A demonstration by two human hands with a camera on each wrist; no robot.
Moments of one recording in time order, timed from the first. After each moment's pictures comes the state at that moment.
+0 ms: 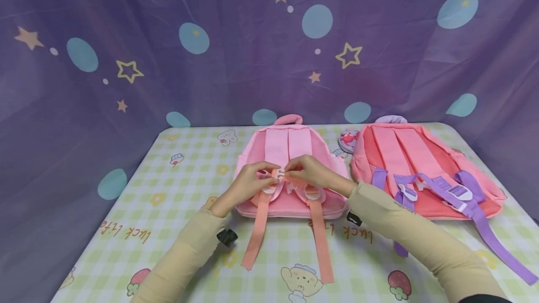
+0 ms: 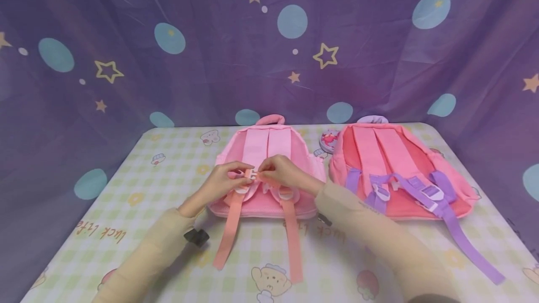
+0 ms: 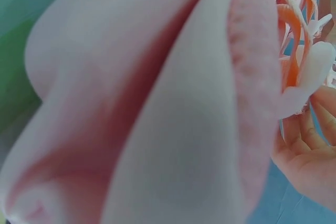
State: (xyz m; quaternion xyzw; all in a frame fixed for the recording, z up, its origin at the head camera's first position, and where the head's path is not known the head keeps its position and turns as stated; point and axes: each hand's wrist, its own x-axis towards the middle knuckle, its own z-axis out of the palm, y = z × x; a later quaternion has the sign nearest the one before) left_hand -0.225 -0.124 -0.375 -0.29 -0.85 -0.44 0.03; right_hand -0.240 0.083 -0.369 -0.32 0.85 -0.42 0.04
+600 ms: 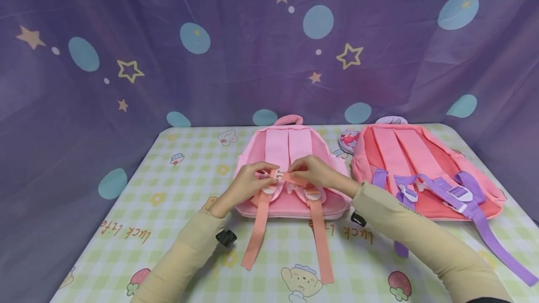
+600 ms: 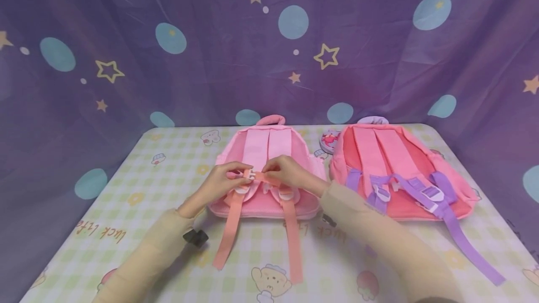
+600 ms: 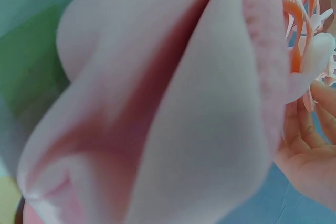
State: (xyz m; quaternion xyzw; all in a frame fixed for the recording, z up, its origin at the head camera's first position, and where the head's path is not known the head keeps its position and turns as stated) left_hand -0.223 -0.126 -0.376 -0.29 -0.85 -0.45 0.04; right_hand -0.242 0.095 -0.373 -0.32 0.85 -0.42 0.05
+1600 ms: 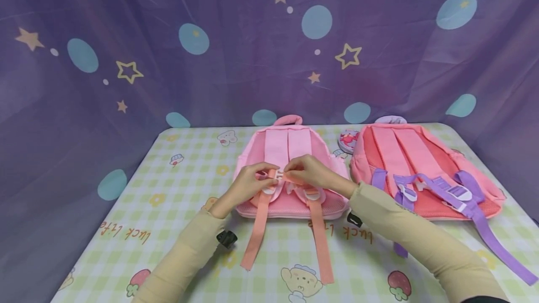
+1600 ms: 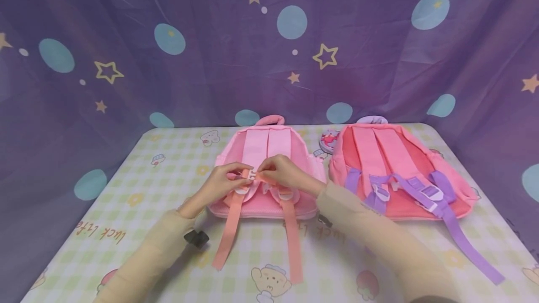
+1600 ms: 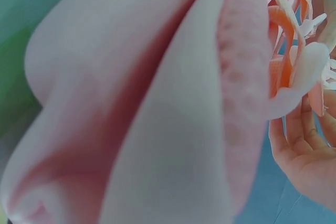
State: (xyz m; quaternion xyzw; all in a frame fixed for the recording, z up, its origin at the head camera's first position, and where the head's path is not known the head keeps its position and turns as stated) left_hand -0.226 -0.126 -0.383 -0.29 -0.84 -0.45 0.04; right_hand -0.239 0.087 -0.368 -0.29 0.85 -0.44 0.07
